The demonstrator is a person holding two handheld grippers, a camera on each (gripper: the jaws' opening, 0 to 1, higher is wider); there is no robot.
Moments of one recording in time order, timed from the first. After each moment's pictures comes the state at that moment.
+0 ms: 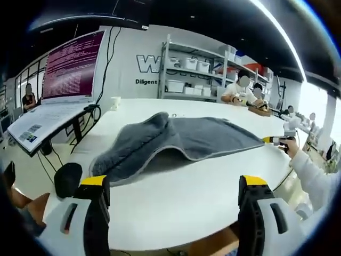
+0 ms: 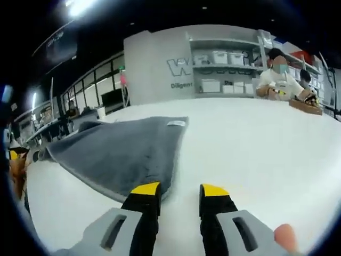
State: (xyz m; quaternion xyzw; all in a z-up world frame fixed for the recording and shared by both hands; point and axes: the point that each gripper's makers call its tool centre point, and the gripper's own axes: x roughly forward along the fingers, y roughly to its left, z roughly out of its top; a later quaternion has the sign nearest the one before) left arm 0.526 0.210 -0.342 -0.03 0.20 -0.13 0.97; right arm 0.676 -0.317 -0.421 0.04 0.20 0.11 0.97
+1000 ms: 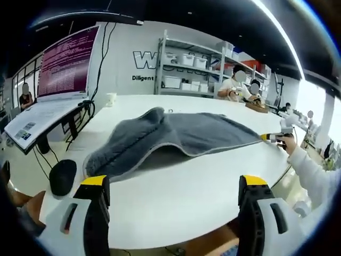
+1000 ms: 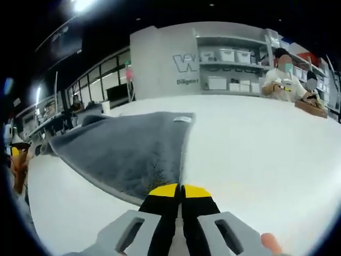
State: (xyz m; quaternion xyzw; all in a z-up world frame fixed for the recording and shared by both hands) left arm 0.527 0.206 -0.350 -0.02 0.21 -0.14 0.97; right arm 0.678 -0.315 -0.426 0.02 0.22 0.12 0.97
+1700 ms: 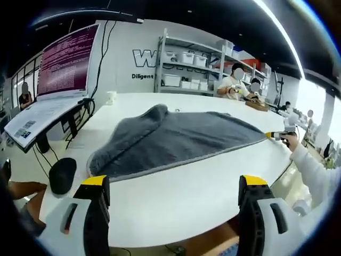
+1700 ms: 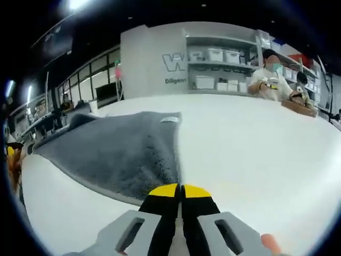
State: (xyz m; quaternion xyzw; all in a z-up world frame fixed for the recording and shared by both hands) left arm 0.525 0.205 -0.352 -0.02 0.22 -0.14 0.96; right arm 0.664 -0.368 -0.426 0.02 0.22 0.08 0.97
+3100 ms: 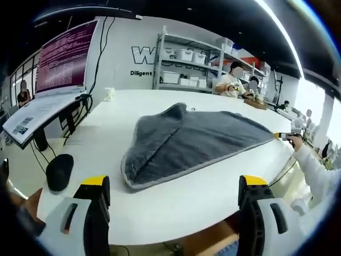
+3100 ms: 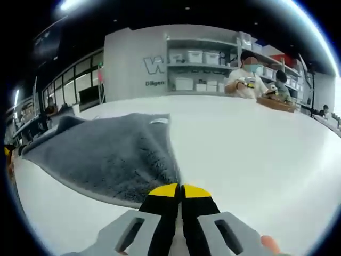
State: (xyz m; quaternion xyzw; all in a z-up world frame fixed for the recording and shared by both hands) left arm 0.523 0.200 -0.359 -0.02 0.23 -0.15 0.96; right arm 0.624 -0.454 -0.427 0.02 0.21 0.00 0.98
